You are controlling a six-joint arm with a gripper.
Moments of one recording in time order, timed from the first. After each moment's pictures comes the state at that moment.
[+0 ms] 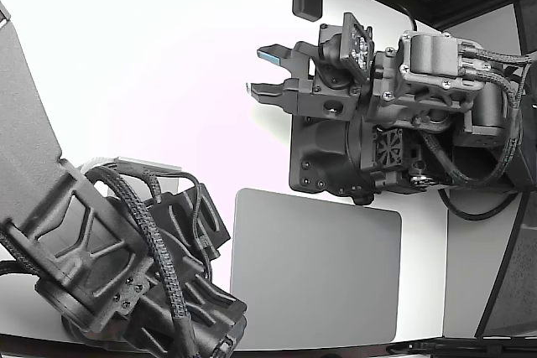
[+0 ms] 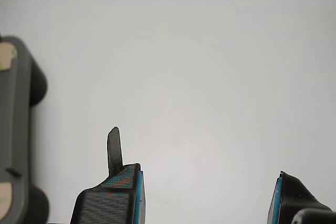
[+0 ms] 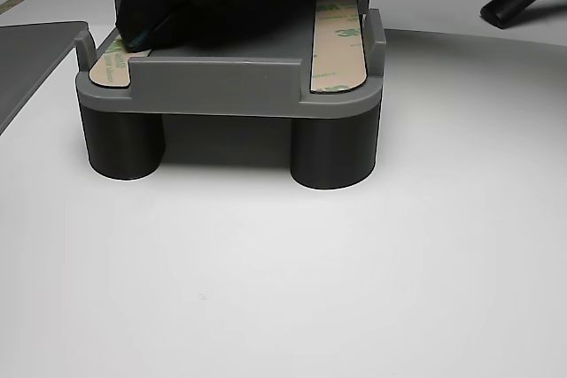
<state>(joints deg) -2.5 168.0 152.4 55.9 5.4 7.0</state>
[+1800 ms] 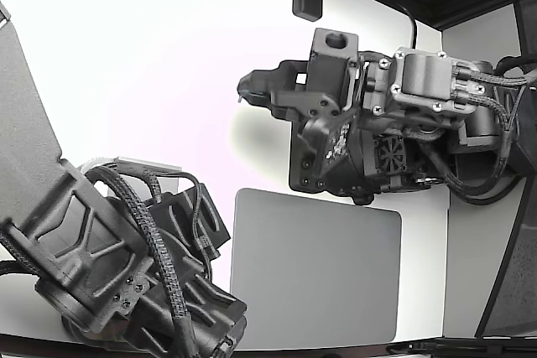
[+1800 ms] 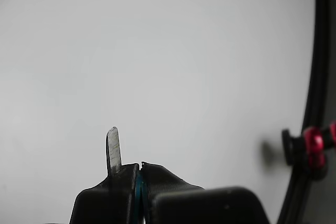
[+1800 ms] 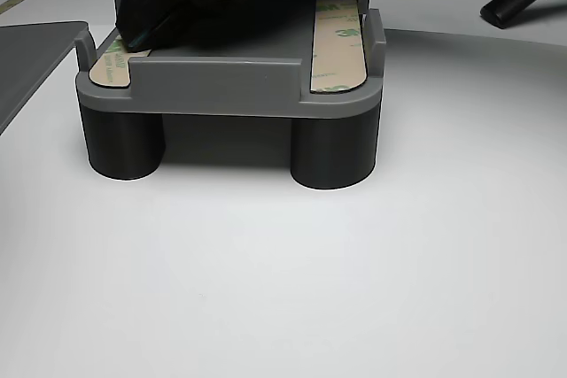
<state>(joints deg) 6.8 164.5 153.4 51.8 14.9 -47.1</state>
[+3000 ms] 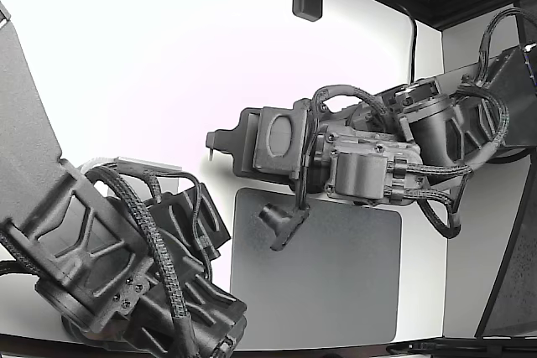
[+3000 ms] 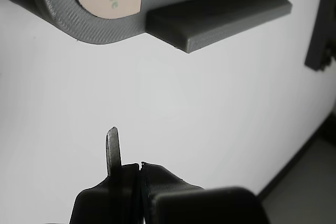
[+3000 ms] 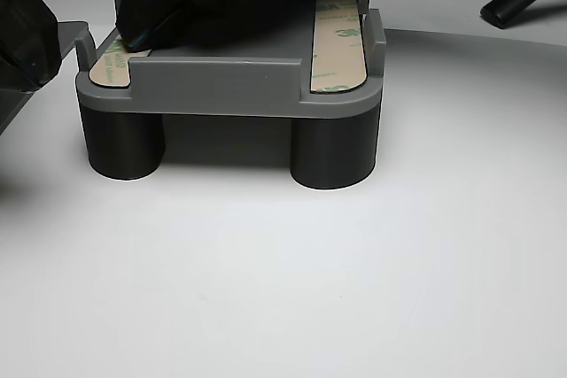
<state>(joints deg) 27.2 141.8 152.8 41.2 27.2 -74.0</state>
